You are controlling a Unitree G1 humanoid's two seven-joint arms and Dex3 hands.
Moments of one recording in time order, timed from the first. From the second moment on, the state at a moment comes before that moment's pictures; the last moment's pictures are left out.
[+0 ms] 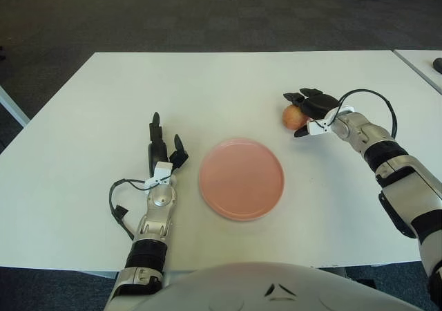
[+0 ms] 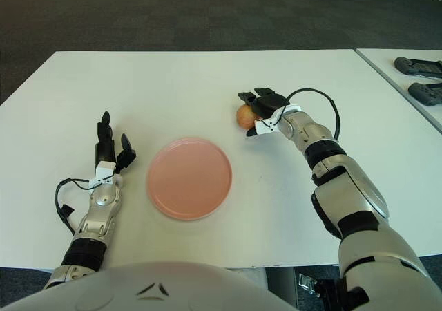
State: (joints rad) left arm 0.00 0.00 0.04 0.33 0.22 -0.34 0.36; right arm -0.79 -0.53 0.59 1.00 -0.80 -0.43 -0.04
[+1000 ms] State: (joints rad) left arm 0.01 0.00 0.04 0.33 0.22 -0.35 0.37; right arm -0.81 -0.54 0.59 1.04 -0.80 -0.43 -0.05
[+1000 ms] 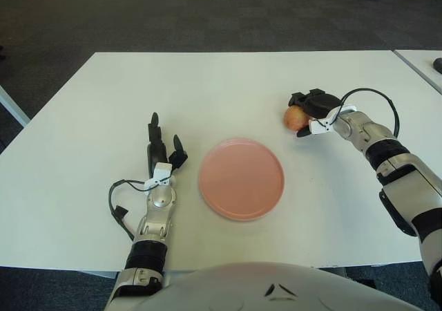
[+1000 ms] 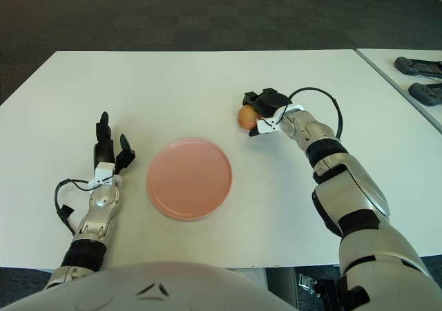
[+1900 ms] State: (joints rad) left arm 0.01 0.00 0.04 0.33 0.23 -0.36 0.39; right arm -0.77 -0.50 0.50 1.13 -0.72 -0.58 -0.19
